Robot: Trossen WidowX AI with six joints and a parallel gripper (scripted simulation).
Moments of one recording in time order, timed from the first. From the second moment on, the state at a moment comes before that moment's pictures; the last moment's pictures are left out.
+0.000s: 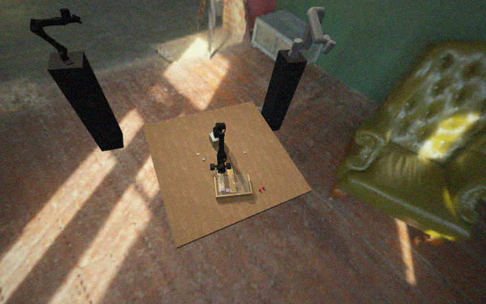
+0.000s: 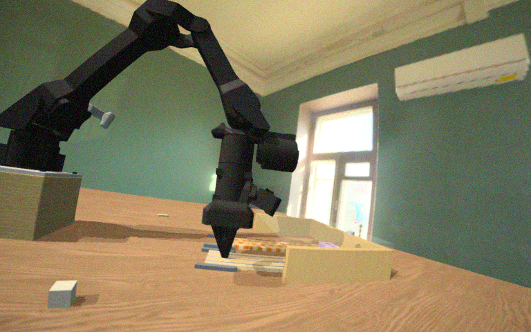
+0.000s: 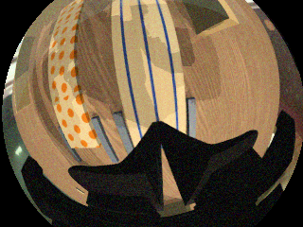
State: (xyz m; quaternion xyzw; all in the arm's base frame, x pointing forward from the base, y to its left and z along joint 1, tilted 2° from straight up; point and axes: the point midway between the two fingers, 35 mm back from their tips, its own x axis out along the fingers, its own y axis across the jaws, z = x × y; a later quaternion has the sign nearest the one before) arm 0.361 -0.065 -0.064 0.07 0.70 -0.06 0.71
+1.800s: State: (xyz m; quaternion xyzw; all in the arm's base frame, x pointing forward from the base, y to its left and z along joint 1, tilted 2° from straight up) arm 0.295 -0.054 -0.066 0.07 0.69 -0.07 0.71
